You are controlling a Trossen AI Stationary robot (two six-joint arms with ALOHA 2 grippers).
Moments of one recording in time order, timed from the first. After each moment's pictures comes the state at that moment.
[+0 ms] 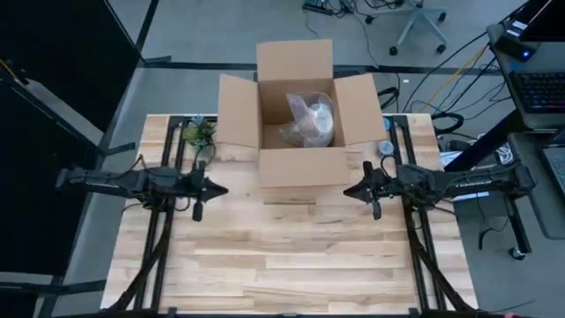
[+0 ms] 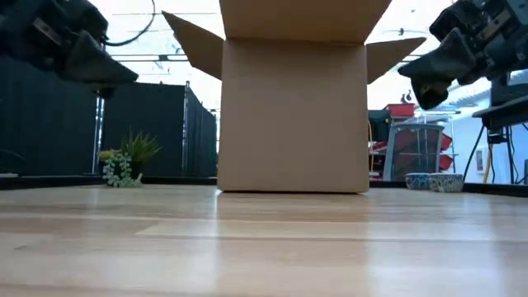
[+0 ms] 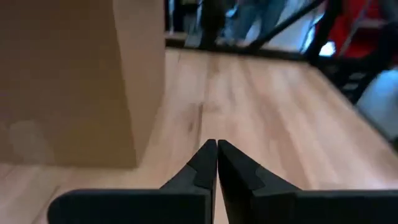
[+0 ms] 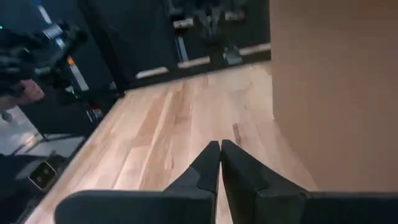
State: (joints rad) left arm -0.05 0.27 0.17 -0.12 -0.03 -0.10; right arm 0.02 0.47 0.17 0.16 -0.05 0.22
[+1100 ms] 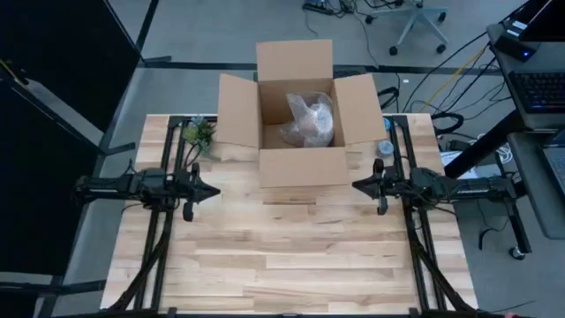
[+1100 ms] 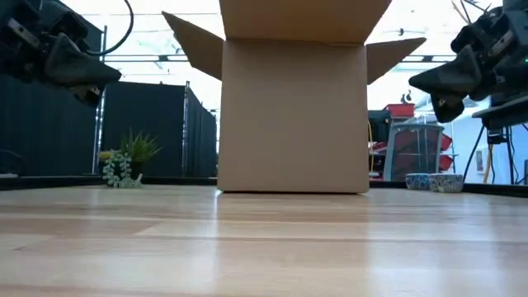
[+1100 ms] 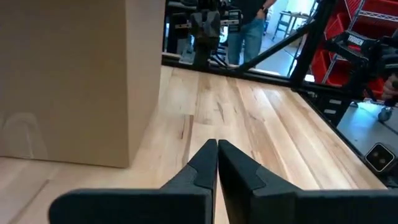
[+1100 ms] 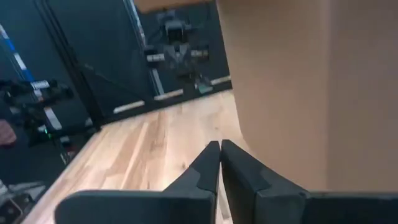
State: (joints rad) left arm -0.05 0.00 0.11 -0.25 -0.02 -0.17; right arm 0.01 0.06 0.01 0.06 0.10 0.25
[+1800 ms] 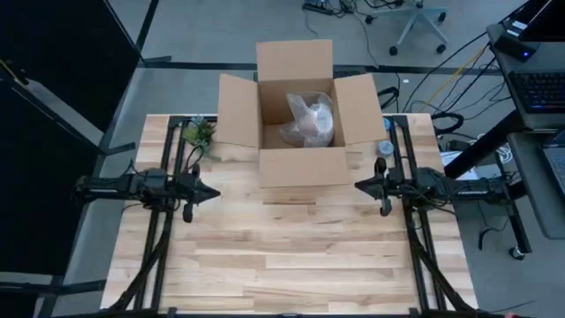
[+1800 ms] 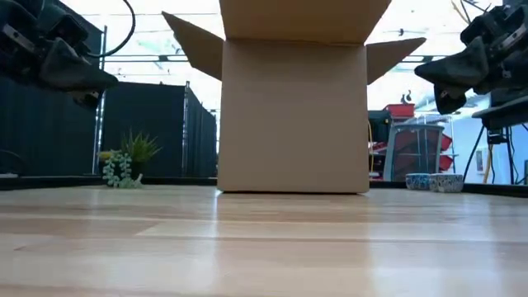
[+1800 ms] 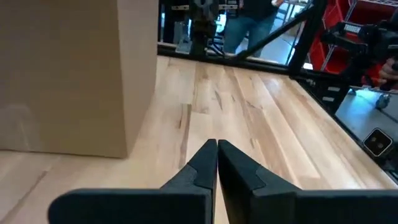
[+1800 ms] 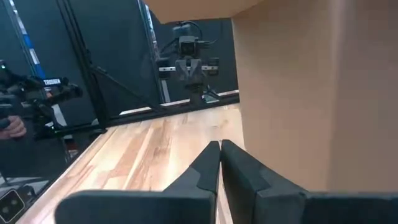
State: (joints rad) left arm -0.05 0.00 0.11 -0.29 0.01 -0.15; right arm 0.01 0.01 0.02 0.01 0.07 0.18
